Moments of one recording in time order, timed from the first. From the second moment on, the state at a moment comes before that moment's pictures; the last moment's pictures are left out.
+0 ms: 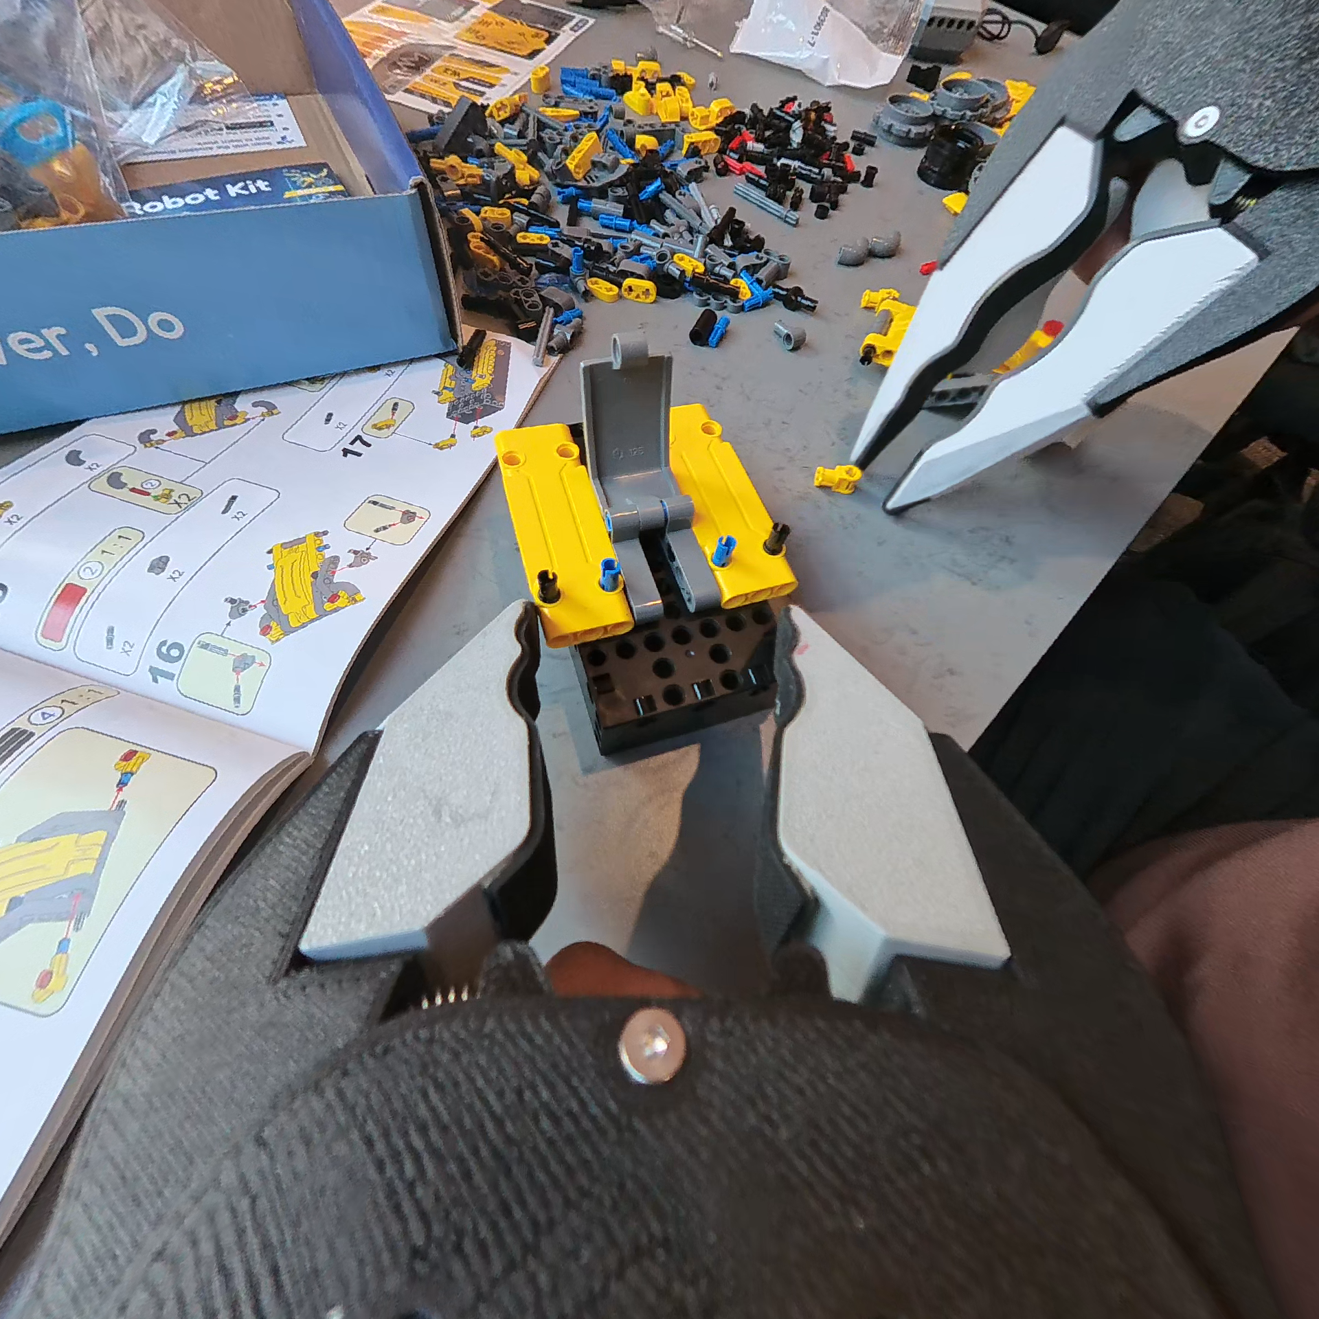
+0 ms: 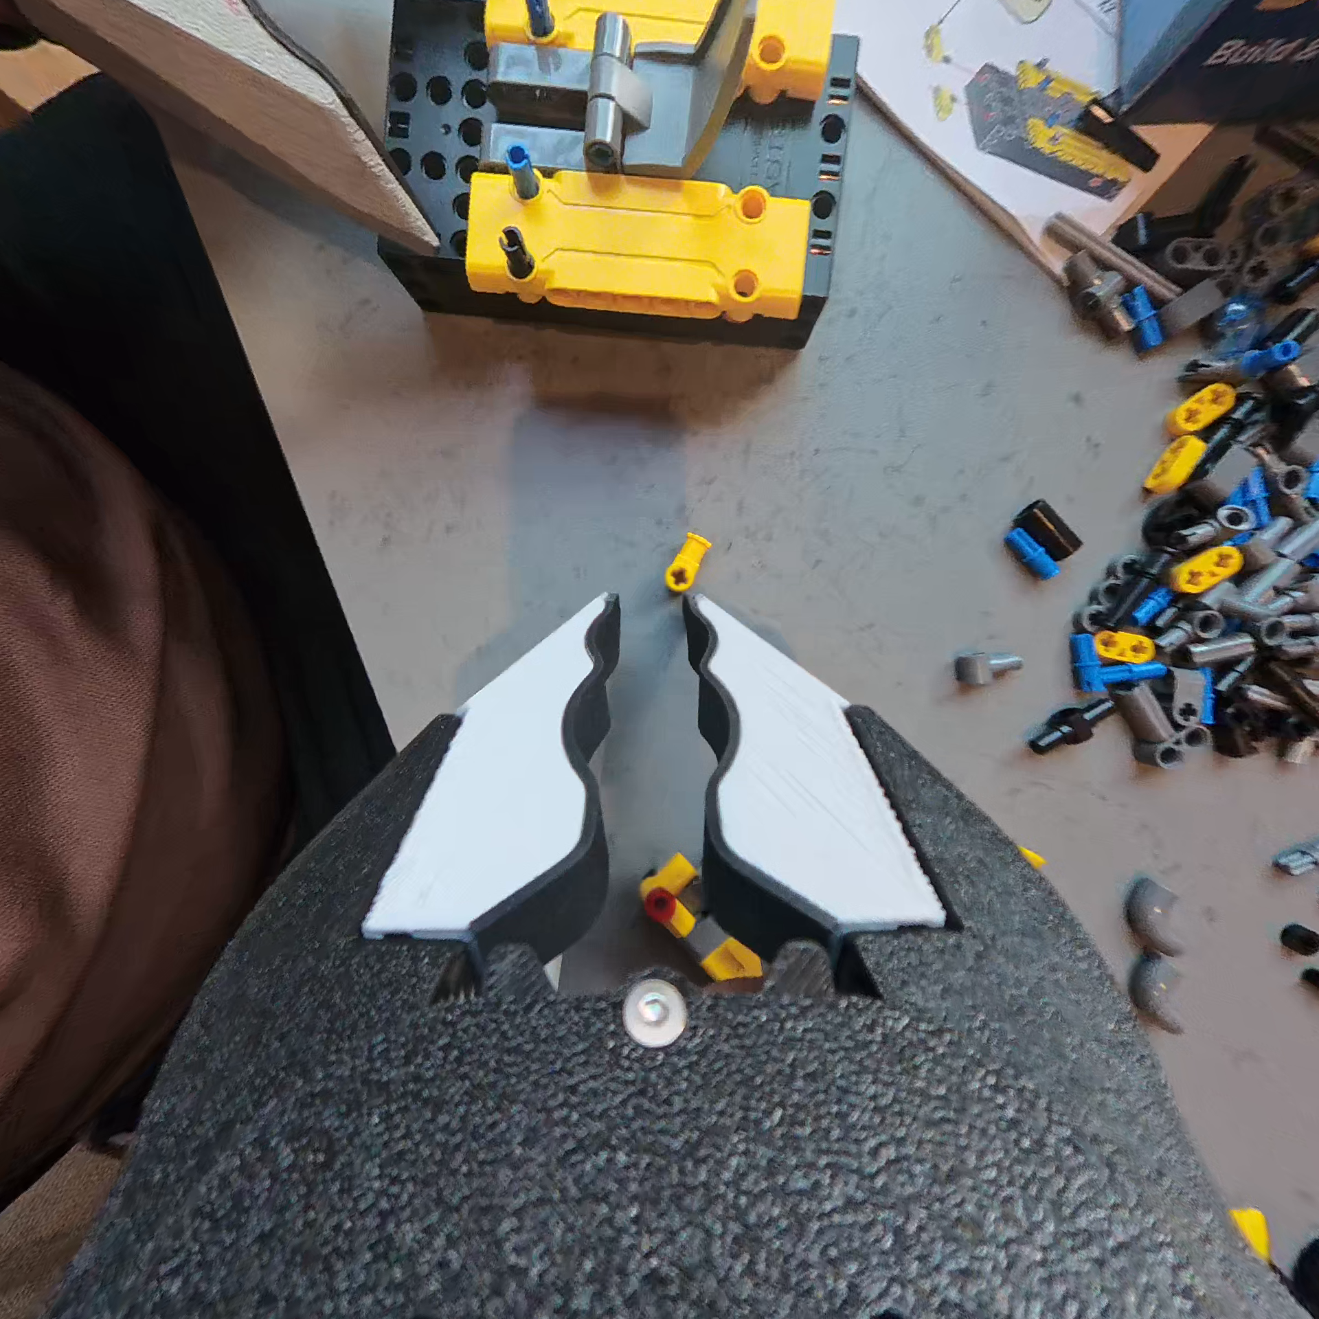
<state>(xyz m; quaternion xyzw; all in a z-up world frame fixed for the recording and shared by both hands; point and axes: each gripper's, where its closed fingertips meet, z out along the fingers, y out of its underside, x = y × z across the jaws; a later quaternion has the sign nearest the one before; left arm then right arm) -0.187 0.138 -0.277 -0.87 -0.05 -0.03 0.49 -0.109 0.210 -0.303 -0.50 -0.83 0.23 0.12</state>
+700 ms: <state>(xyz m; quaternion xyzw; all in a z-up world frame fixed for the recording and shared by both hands) -0.187 0.139 -0.276 -0.87 -0.05 -0.03 0.50 -0.122 0.216 -0.287 -0.38 -0.88 0.23 0.15</state>
